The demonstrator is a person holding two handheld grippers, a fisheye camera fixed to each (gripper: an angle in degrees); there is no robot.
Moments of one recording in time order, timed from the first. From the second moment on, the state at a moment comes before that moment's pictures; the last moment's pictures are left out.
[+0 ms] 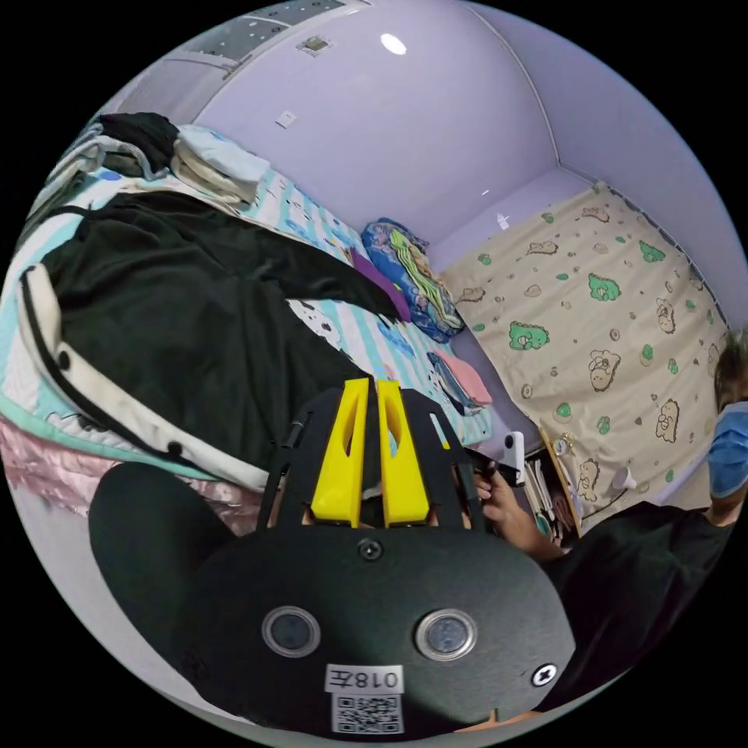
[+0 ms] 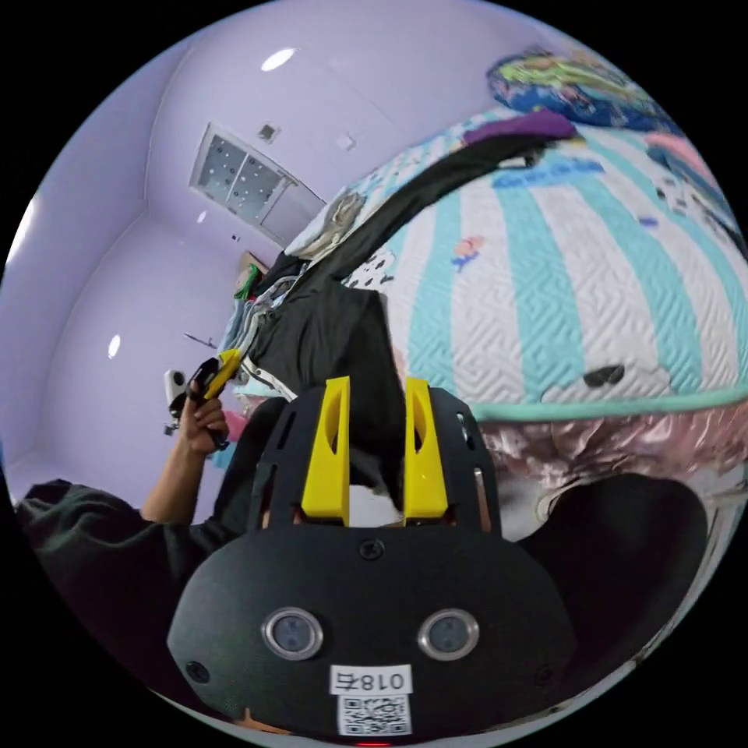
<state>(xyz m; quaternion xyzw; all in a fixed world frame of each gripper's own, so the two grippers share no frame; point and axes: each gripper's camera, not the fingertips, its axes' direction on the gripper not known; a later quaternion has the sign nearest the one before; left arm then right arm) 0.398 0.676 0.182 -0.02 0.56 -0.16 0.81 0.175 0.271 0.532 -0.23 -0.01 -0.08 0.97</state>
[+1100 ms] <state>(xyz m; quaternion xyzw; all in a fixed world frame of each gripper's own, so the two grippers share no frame) 0.767 0.609 0.202 -0.38 0.33 0.23 0.83 0.124 0.356 0.571 -0.36 0.01 -0.20 0.91</state>
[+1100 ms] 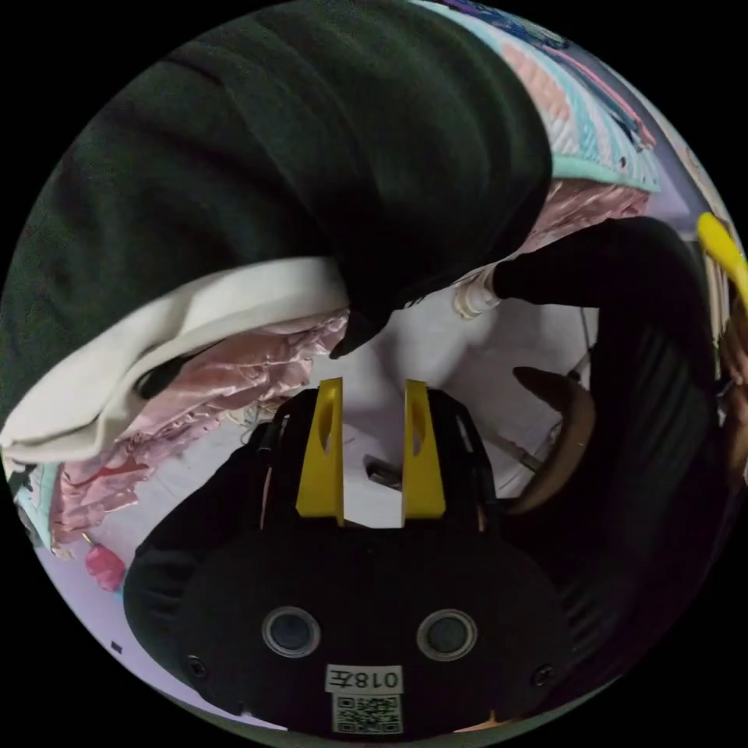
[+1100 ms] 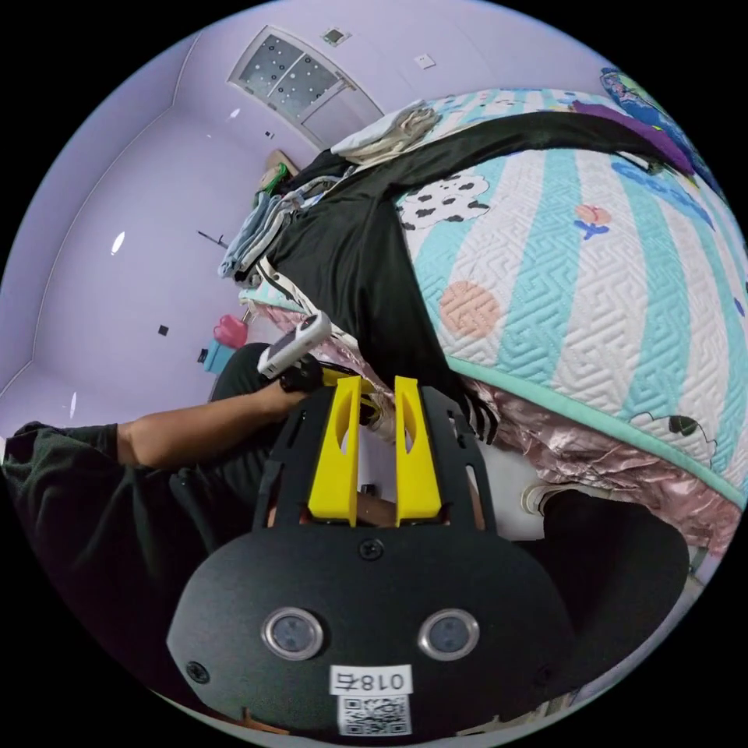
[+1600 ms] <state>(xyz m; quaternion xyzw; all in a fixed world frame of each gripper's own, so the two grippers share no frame) 0.771 0.599 0.256 -0.33 0.36 0.24 0.84 0.148 0.399 0.505 -0.34 0.06 -0.14 0.93</state>
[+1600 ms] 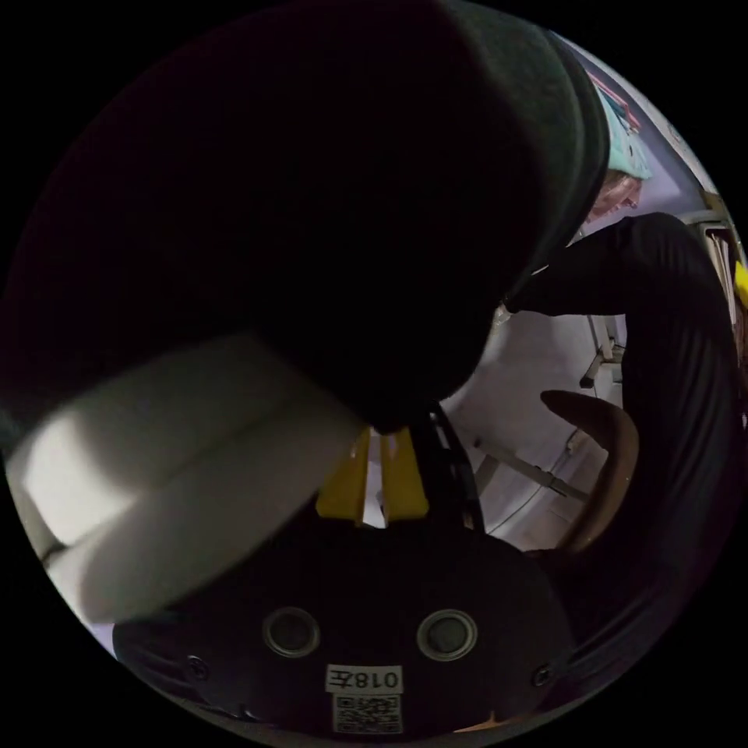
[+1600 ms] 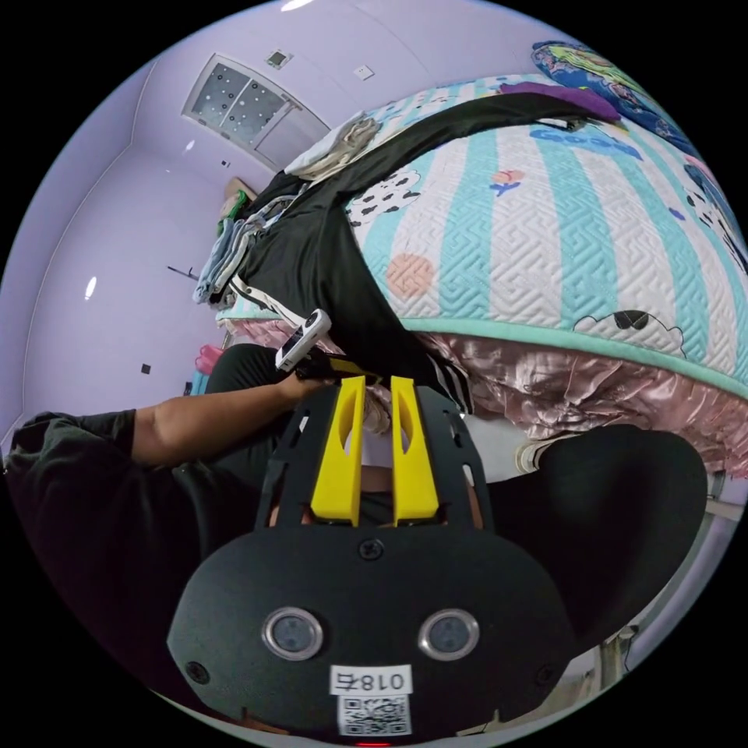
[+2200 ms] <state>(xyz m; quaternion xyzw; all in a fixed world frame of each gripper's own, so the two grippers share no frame) 0.631 0.432 0.180 -0.19 0.79 -0.01 0.59 0.070 0.478 0.448 -0.33 0.05 -0.40 0.85</state>
